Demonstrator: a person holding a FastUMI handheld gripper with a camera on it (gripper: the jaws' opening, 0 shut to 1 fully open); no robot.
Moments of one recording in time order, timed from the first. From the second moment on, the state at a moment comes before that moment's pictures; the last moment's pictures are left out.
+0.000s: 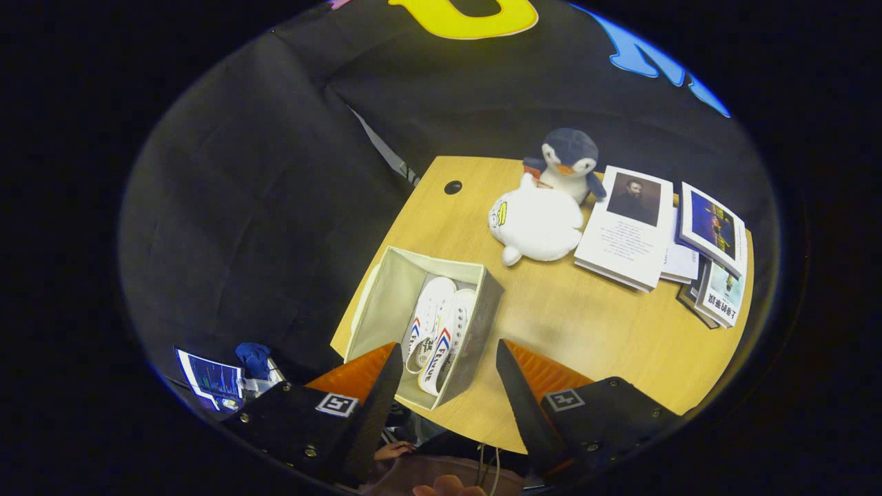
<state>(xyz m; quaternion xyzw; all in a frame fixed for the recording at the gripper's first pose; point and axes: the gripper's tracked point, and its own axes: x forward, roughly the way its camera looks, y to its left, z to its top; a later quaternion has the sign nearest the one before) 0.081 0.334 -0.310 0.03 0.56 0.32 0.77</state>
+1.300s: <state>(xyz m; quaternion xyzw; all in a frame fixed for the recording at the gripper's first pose) 0.050 0.148 -0.132 -0.02 0.01 0.10 0.99</state>
